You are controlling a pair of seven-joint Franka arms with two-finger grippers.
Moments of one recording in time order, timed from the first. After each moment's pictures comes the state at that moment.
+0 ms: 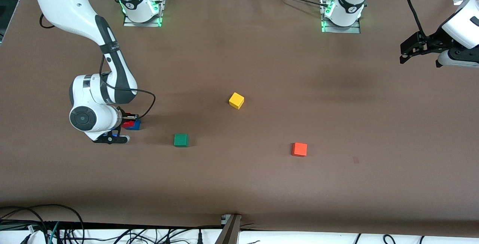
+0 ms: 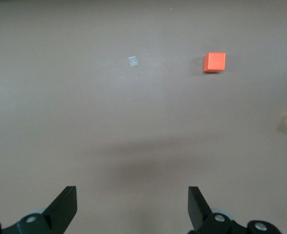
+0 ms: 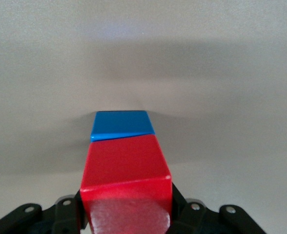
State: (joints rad) left arm -0.11 0.00 0.03 -1.52 0.02 1.51 0.02; right arm 0.22 0.62 -0.11 -1.68 -0.05 2.00 0.16
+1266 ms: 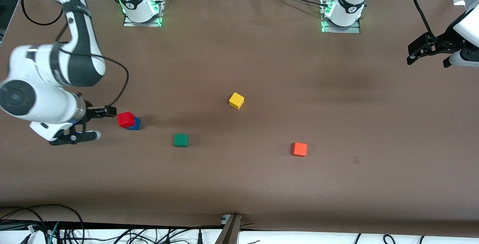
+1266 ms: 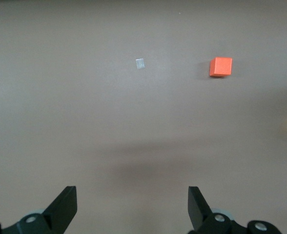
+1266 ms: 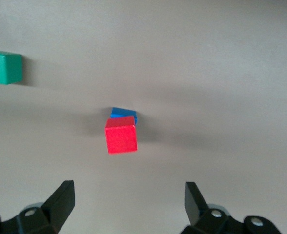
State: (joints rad) left arm -0.09 0.00 0.04 -1.51 0.02 1.52 0.02; right arm 0.21 0.46 -0.13 -1.36 -0.06 1.63 -0.08
